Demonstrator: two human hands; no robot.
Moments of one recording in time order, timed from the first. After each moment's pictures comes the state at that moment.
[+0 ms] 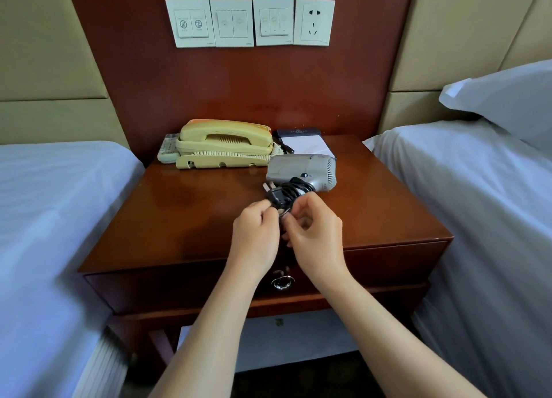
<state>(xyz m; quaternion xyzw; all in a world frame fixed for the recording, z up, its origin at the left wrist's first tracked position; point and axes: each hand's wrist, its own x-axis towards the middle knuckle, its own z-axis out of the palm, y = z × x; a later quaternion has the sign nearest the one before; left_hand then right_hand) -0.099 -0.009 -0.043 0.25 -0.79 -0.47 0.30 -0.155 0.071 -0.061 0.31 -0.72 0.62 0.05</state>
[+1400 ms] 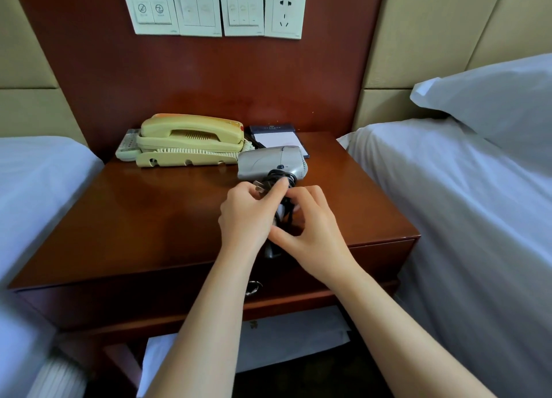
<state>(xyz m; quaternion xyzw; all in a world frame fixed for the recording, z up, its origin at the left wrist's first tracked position) -0.148 0.009 -0.031 0.31 -0.76 -0.49 0.29 -0.191 0.113 -0.059 0.42 -0.77 0.47 0.09</state>
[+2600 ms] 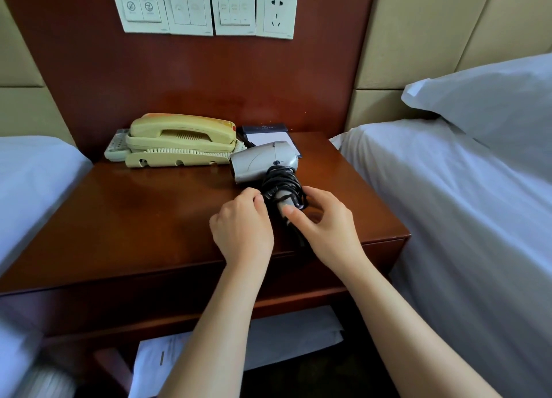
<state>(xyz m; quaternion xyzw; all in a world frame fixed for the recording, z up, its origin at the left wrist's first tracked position) -0.154 0.023 -0.047 0.35 -0.85 -0.23 0.30 -0.210 0.128 -0.055 0.29 -0.81 0.51 0.08</state>
